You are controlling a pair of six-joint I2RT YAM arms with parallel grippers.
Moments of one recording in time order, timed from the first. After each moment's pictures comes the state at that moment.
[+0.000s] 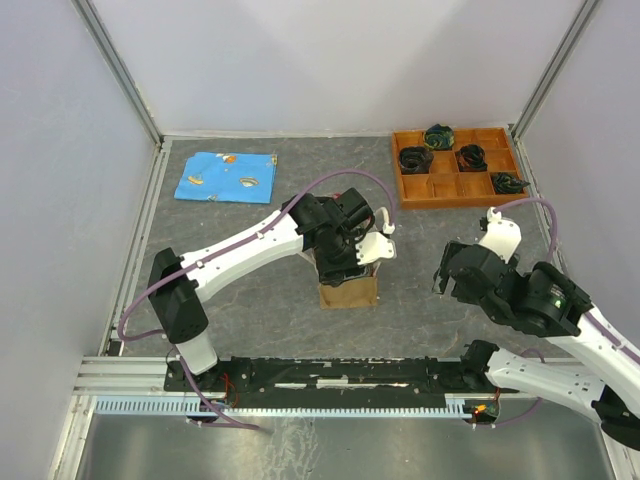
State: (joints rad) left arm -0.97 1.73 1.62 -1.13 0.14 0.53; right arm 0.94 0.79 1.15 -1.36 0.63 0.98
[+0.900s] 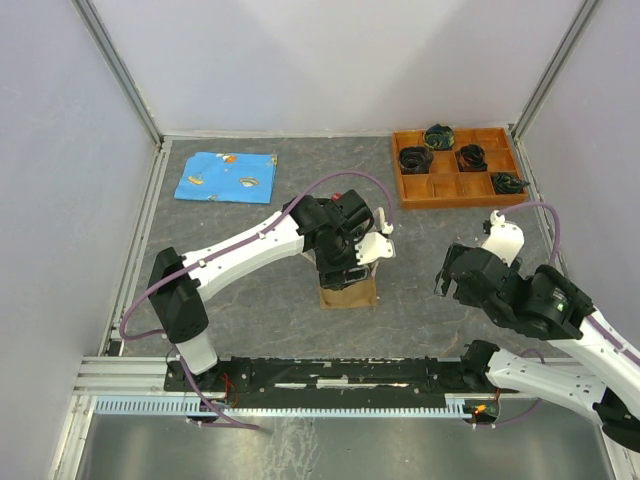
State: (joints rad) left arm -0.97 1.73 1.59 -1.10 0.16 0.50; right arm 0.94 0.76 1.13 -1.37 0.63 1.00
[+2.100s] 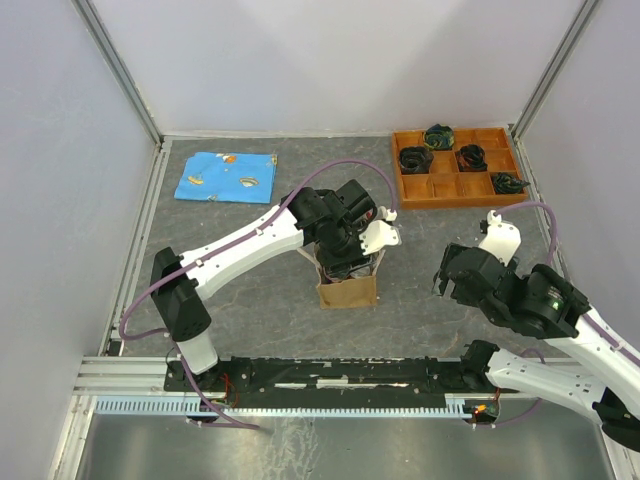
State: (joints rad) left arm -0.97 1.74 1.69 -1.12 0.17 0.43; right arm 0.94 0.77 1.11 -1.35 0.63 1.00
